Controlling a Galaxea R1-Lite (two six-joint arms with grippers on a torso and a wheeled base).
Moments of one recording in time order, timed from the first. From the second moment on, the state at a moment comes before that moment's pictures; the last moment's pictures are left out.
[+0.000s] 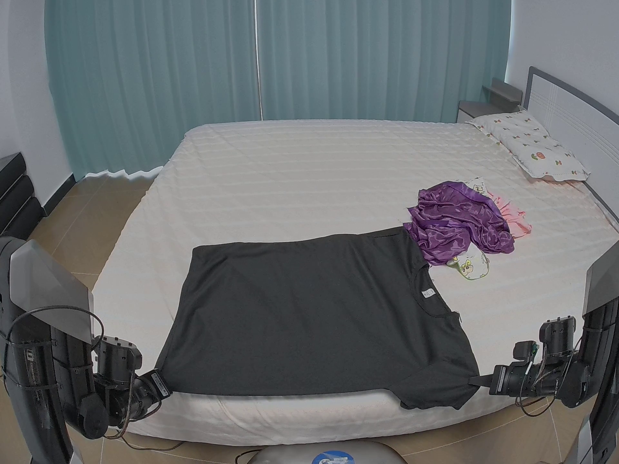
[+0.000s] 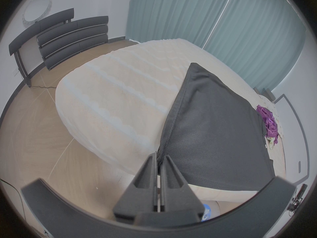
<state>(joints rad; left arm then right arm) -0.15 2.26 -0.02 -1.40 0.17 -0.68 -0.02 2.21 -0.02 -1.37 0.48 0.31</state>
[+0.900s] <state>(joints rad) -0.22 1.95 -0.02 -0.99 0.15 -0.68 -0.08 2.04 -0.02 -1.17 0.57 0.19</state>
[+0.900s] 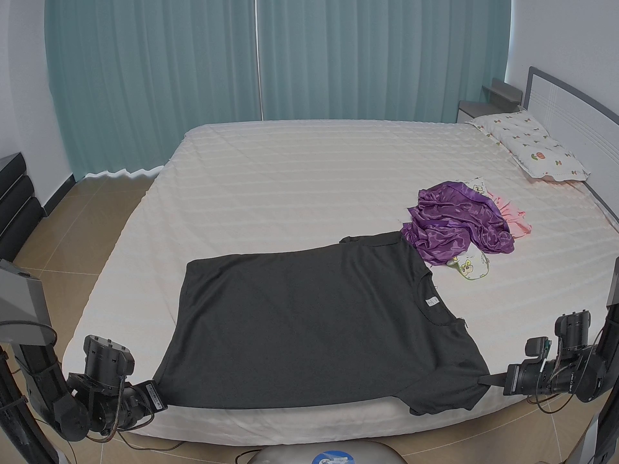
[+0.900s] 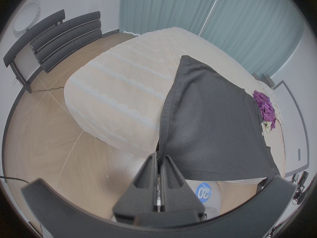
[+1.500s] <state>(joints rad) -0.18 1.97 -0.11 -1.22 0.15 -0.68 -0.05 1.98 -0.13 -1.28 0.60 0.30</state>
